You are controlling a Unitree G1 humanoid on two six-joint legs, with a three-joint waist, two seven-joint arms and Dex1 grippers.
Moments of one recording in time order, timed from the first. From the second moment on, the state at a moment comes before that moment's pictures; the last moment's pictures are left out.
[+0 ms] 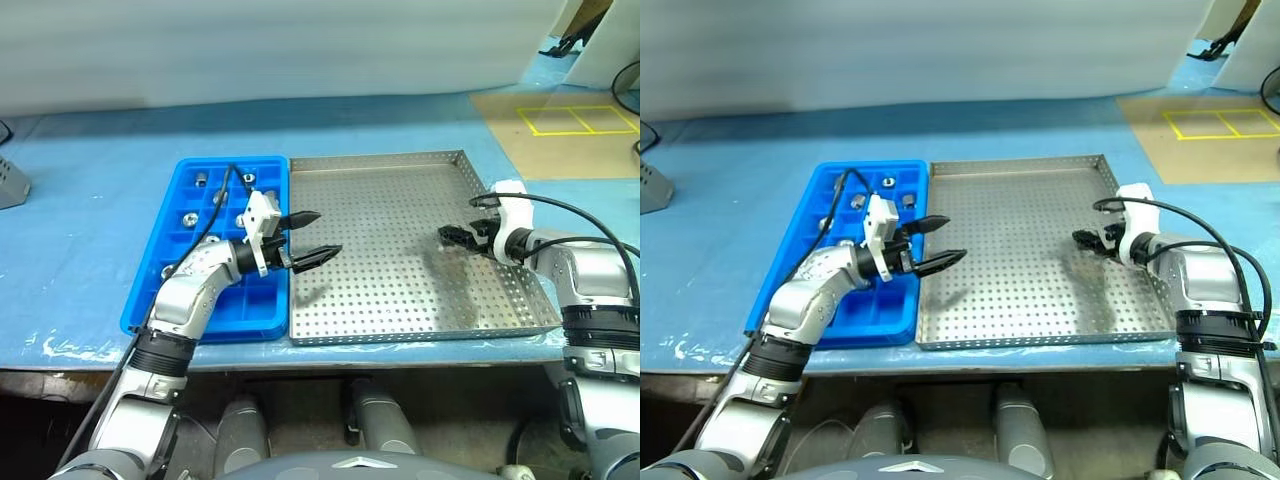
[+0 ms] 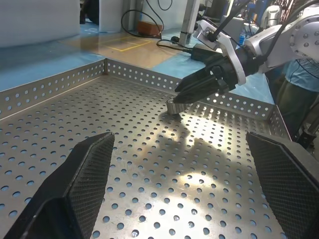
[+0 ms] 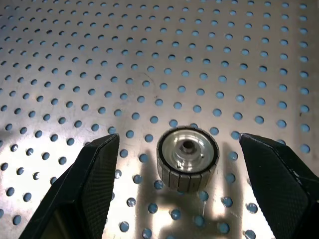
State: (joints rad) left arm -0.43 0.30 -0.11 0.04 -0.45 0.30 -0.94; right arm -0.55 -0.66 -0.15 0.19 0.24 0.92 0.63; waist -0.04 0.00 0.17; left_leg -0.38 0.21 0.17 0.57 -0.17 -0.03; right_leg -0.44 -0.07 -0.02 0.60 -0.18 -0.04
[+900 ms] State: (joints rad) left arm -0.32 0.33 -0.08 -0.06 -0.44 0.30 -0.84; right arm -0.76 -0.65 0.11 0.12 0.29 0.95 0.89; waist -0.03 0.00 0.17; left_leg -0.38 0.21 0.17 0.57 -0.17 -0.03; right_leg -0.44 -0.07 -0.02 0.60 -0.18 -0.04
